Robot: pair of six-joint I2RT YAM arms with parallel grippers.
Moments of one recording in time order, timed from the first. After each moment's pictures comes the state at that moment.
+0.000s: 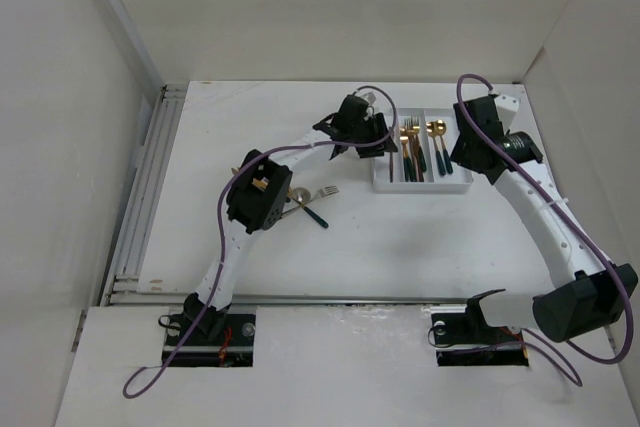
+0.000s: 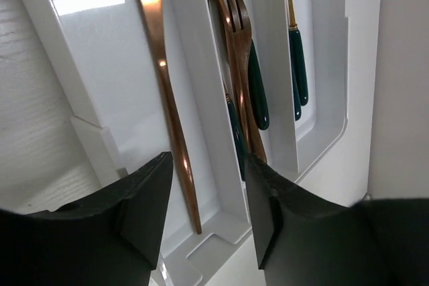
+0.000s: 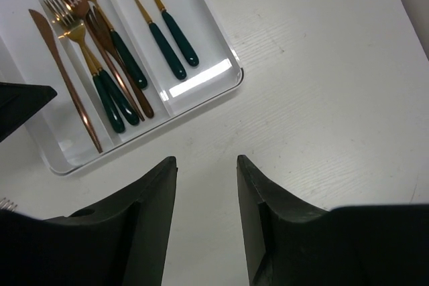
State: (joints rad) left arm -0.64 2.41 1.96 -0.19 0.33 -0.79; right arm 0.29 1.29 1.35 -0.93 0.57 0.58
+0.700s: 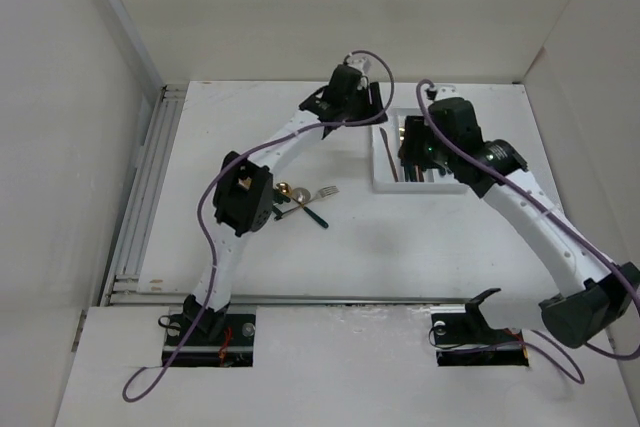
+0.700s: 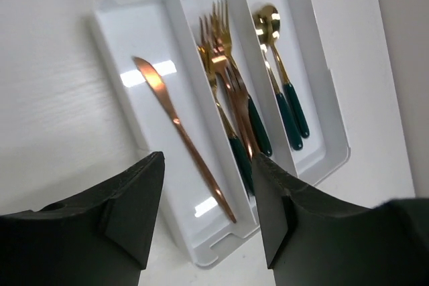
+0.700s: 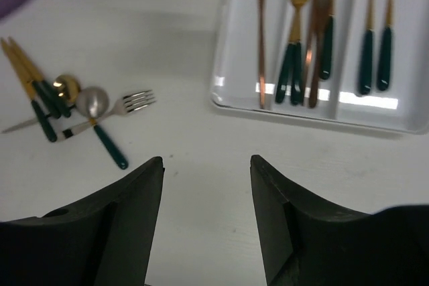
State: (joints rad) left arm -0.62 2.32 2.10 -0.34 0.19 -0.59; right arm 0.48 1.26 1.34 -0.75 0.23 0.39
